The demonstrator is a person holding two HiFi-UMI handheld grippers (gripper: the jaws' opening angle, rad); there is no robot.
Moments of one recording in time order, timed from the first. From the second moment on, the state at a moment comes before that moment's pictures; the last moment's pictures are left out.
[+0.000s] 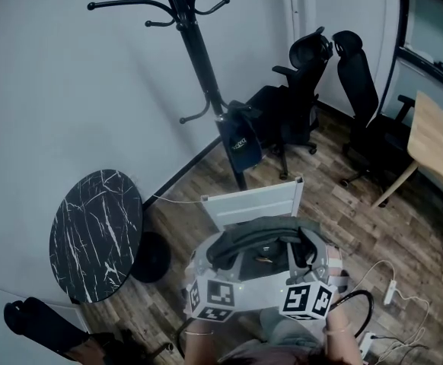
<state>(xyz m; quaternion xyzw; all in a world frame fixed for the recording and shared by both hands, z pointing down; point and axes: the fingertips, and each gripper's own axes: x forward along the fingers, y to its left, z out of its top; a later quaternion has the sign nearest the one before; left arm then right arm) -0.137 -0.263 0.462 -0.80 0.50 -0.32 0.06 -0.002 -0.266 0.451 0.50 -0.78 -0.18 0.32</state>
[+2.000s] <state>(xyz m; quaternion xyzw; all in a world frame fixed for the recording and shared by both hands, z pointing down) -0.160 -0.382 0.616 -0.80 0.49 -0.34 -0.06 -0.028 -0.389 0.605 0.43 -0.80 -0.14 0.40</state>
